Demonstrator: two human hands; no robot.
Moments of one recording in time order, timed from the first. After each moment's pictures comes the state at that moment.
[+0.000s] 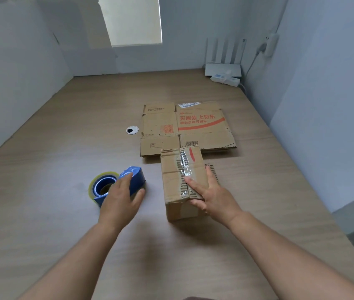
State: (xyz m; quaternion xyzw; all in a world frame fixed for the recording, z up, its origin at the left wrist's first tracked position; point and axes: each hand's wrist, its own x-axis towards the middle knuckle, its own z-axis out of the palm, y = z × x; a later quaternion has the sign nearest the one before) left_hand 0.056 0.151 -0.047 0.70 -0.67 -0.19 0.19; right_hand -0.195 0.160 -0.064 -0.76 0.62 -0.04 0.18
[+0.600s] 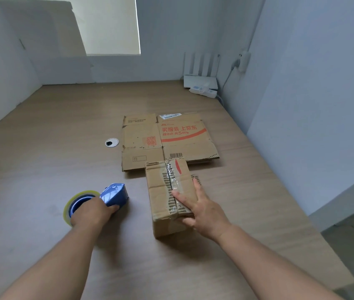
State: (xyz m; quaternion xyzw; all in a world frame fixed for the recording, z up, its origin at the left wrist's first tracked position) left_hand 0.088 0.076 -0.083 0.80 -0.57 -0.18 -0.03; right_hand -0.189 0.160 -0.060 -0.74 0.65 -0.02 0.17
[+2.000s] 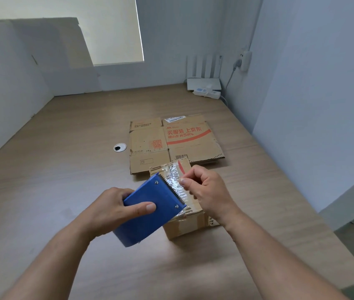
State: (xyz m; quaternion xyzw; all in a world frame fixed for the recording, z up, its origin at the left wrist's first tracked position) left_hand 0.059 0.142 0.052 0.54 -0.70 -0.45 0.13; right_hand -0.162 0.164 0.022 -0.57 0.55 -0.47 0.39
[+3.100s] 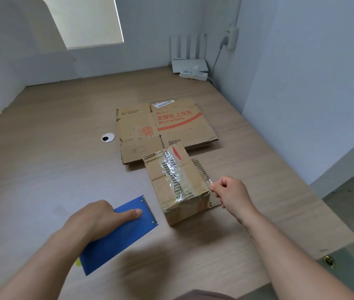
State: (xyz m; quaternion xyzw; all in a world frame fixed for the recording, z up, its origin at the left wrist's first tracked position) left_hand 0.088 0.124 0.001 0.67 -0.68 -0.25 -0.16; right_hand -0.205 0.183 -0.059 -0.38 0.75 -0.41 0.35
